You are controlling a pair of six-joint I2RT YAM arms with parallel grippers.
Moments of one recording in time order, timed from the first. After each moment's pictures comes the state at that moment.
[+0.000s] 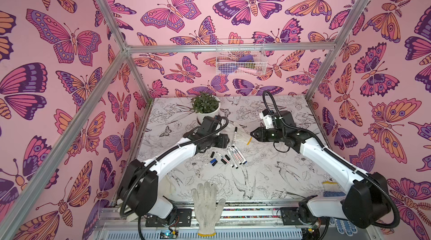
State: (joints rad) left arm -0.60 1.44 1.00 -0.41 0.20 -0.37; right arm 0.43 1.35 1.02 -0.42 -0.38 0.41
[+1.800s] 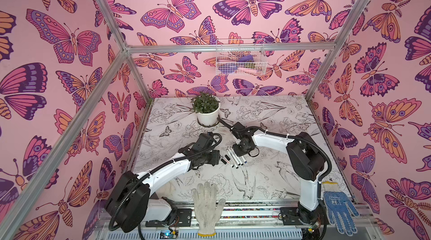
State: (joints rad) left arm -0.63 1.33 0.77 -0.40 0.09 -0.46; right arm 0.72 1.98 1.34 -0.69 0.05 0.30
